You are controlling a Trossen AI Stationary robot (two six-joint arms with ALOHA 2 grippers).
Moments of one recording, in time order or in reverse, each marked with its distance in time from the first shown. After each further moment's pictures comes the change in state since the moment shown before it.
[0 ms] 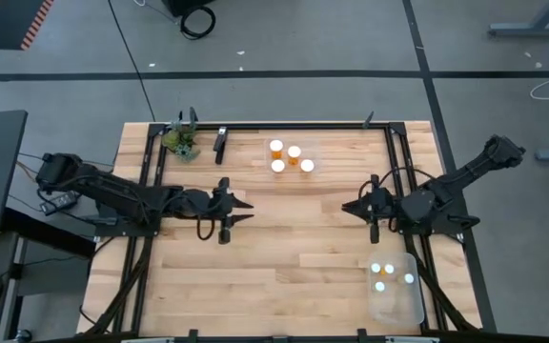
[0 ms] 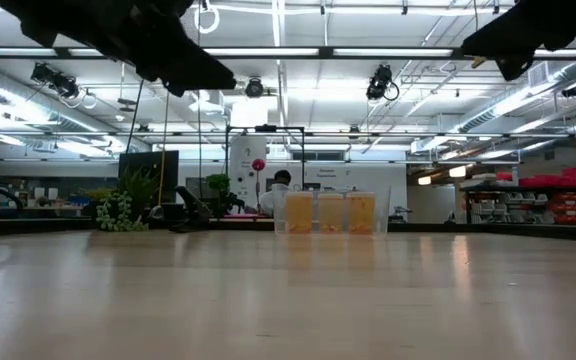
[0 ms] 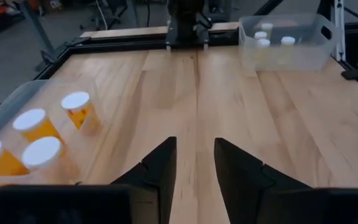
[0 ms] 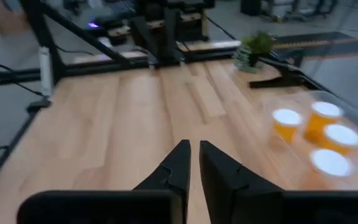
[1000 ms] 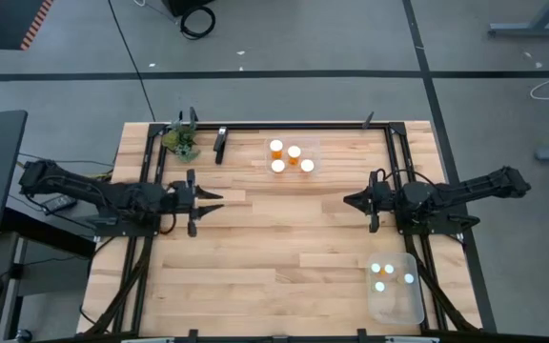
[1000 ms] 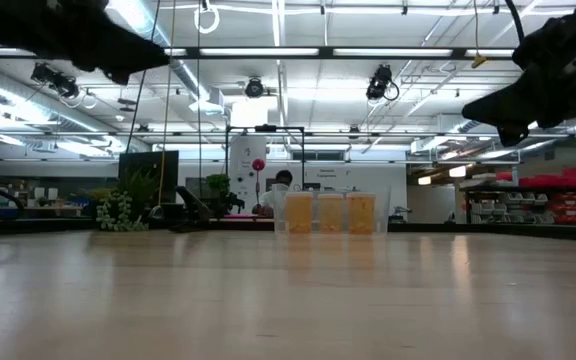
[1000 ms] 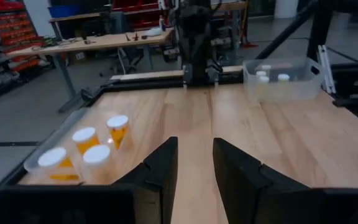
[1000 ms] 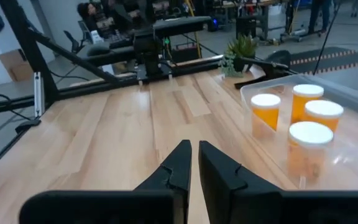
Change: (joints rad) left arm -0.022 -0.557 -0.260 -0.078 -0.073 0.073; right arm -0.345 -0.394 -0.430 0.272 -0.330 -0.093
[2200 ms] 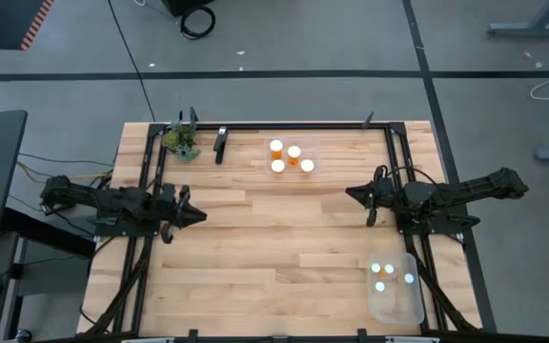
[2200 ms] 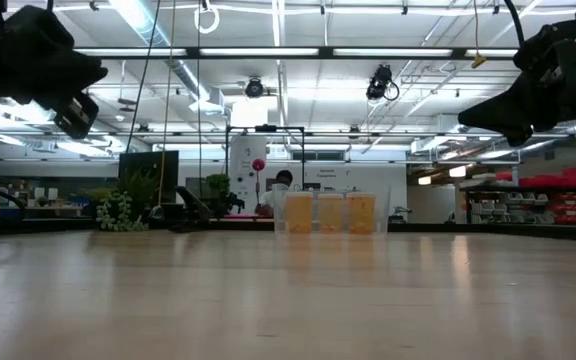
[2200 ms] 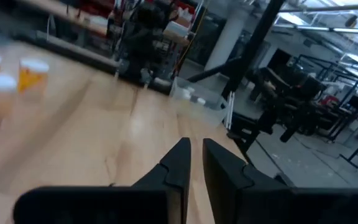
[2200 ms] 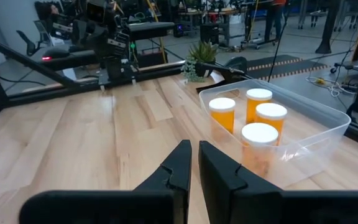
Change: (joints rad) left arm -0.029 -0.582 -0.289 -0.151 0.225 -0.475; right arm 0.001 -0.046 0.001 -0.051 0.167 -0.024
